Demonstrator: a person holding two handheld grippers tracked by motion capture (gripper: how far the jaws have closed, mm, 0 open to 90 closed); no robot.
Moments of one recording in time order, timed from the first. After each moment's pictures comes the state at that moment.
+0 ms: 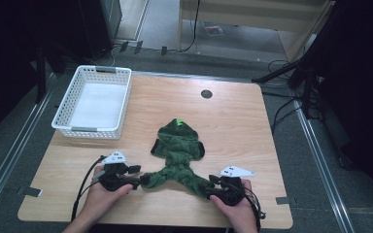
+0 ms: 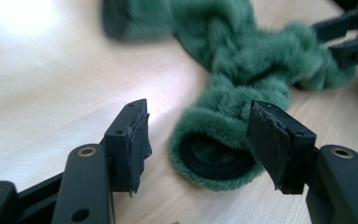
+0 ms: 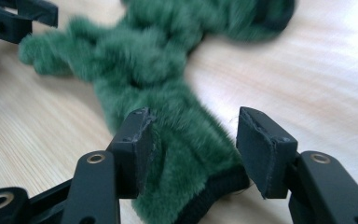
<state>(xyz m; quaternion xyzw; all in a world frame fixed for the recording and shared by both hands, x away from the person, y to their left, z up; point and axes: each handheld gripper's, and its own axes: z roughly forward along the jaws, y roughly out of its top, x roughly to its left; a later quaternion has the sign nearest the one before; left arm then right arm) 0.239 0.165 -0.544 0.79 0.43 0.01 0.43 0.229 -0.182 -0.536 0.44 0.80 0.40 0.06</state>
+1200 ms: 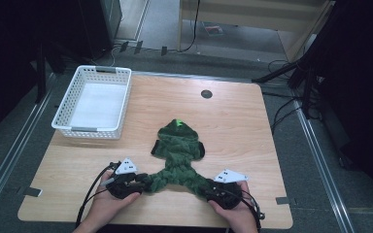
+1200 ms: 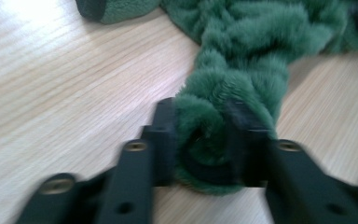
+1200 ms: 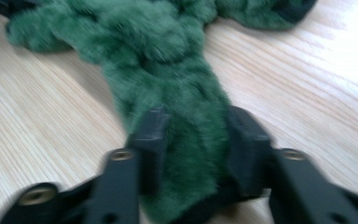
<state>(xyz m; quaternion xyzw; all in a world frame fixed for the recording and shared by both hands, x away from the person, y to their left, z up) 0.225 0.152 -0.545 0.83 0.40 0.08 0.39 0.224 -0.183 -0.541 0.39 0.83 0.37 0.11</state>
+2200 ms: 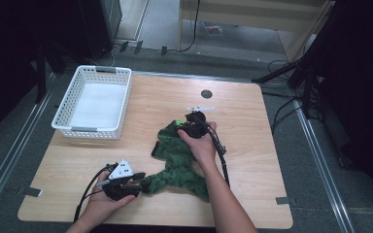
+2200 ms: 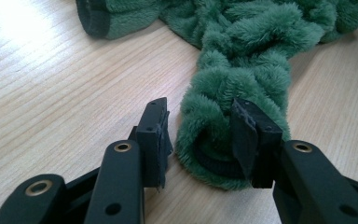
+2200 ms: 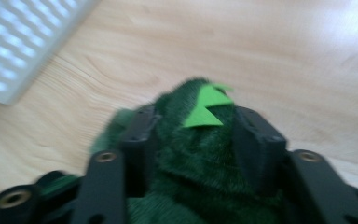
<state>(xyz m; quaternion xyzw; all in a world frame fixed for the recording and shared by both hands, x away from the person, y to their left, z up) 0.225 0.166 -0.554 0.83 0.36 0.08 0.43 0.416 -0.077 -0.518 0.51 0.78 0.36 0.08</state>
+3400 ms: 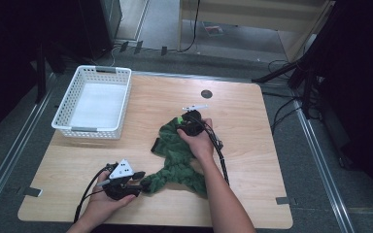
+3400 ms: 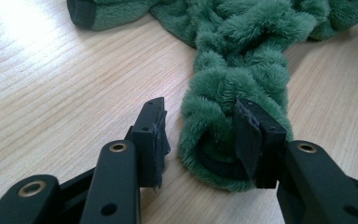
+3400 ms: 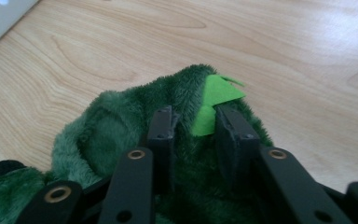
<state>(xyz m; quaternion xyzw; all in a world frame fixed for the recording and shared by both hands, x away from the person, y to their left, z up) 0.226 0.165 -0.554 0.82 0.36 0.09 0.43 0.429 -0.074 -0.528 0.47 0.79 0.36 0.10</state>
